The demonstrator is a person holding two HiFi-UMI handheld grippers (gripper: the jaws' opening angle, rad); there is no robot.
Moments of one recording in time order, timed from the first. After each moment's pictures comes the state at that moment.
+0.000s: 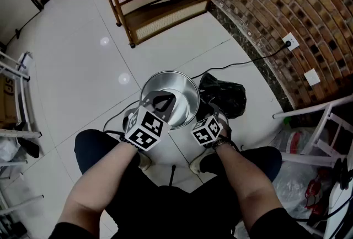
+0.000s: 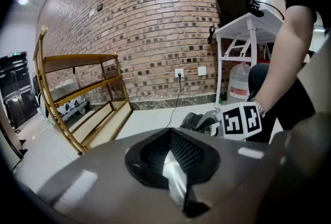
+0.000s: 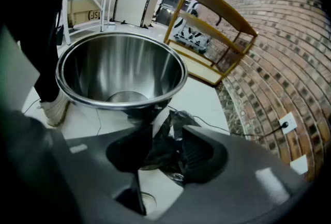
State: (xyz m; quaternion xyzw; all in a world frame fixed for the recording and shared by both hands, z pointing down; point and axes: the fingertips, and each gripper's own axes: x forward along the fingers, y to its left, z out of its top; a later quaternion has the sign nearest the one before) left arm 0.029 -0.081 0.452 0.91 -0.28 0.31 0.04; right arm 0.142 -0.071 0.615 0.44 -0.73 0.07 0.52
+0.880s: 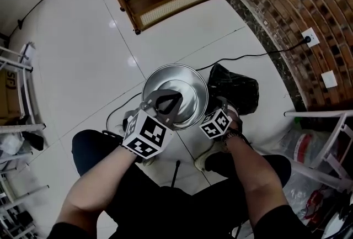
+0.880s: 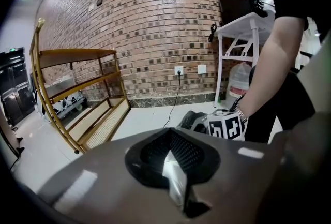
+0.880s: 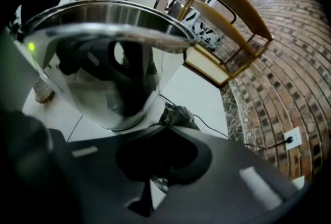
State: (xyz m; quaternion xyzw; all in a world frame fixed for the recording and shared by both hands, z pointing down) left arm 0.036 -0.099 0.458 0.91 -0.27 0.31 0.04; right arm 0.168 -0.116 0.661 0.41 -0.71 0.02 0.57
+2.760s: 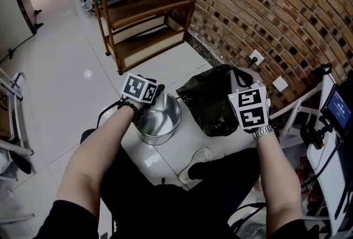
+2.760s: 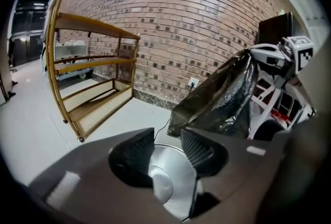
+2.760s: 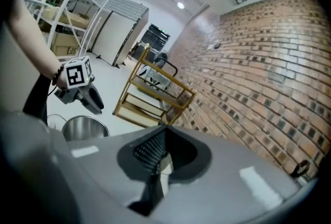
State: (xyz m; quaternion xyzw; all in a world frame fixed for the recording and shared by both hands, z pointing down) left arm 0.033 -0.174 0.402 0.89 -0.30 0.26 0.23; right arm 0.226 -0.103 0.211 0.60 -0.71 -0.10 0.35
